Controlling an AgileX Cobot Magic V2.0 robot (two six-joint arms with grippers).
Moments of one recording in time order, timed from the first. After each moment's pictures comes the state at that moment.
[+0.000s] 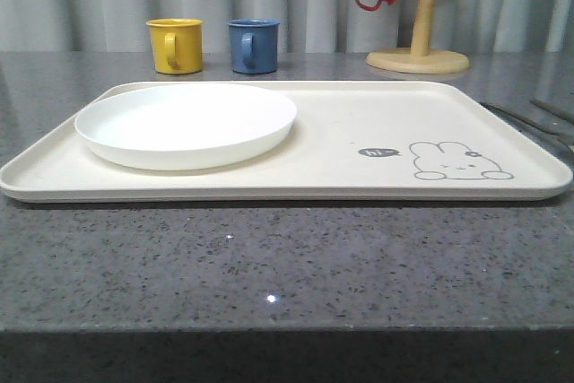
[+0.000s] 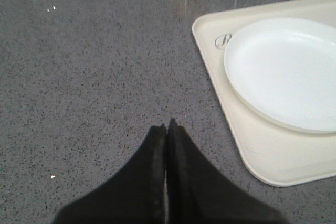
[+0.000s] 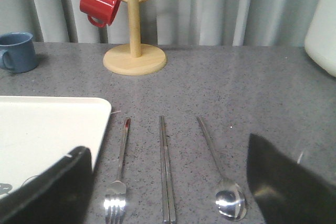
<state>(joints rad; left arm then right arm) -0.12 0.58 -0.58 -0.09 0.52 0.18 -0.04 0.37 -0.52 0.01 0.38 0.04</state>
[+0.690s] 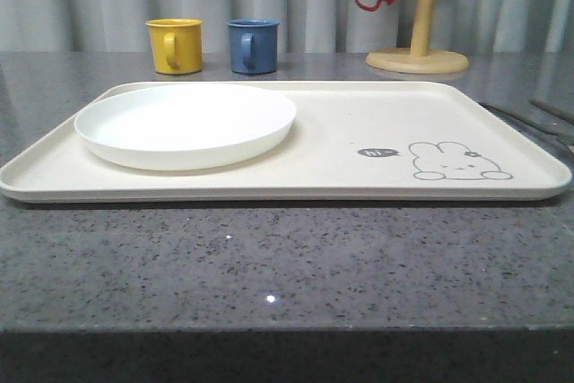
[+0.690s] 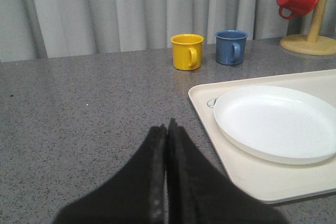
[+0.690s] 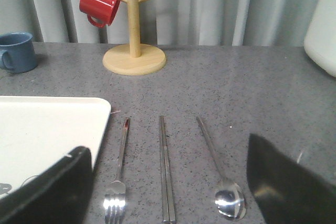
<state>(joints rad) -0.12 0.11 -0.38 -0.10 0.45 0.18 -0.04 0.37 -0.52 0.01 0.38 0.04</state>
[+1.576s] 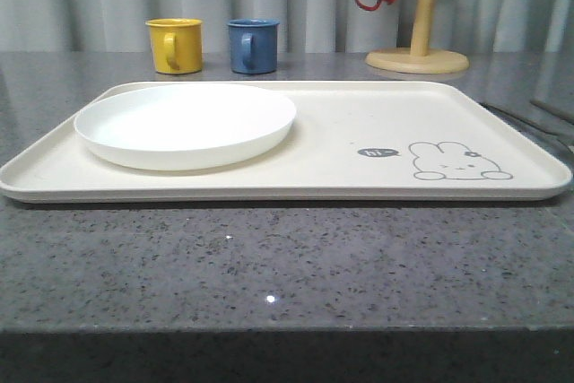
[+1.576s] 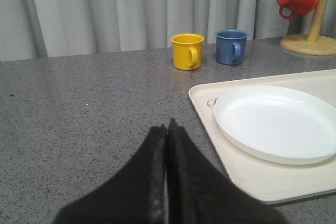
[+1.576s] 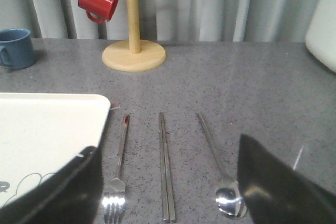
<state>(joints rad) -0.12 0.11 -0.38 -0.11 0.45 0.18 -0.04 0.42 -0.53 0.01 0.38 0.04</state>
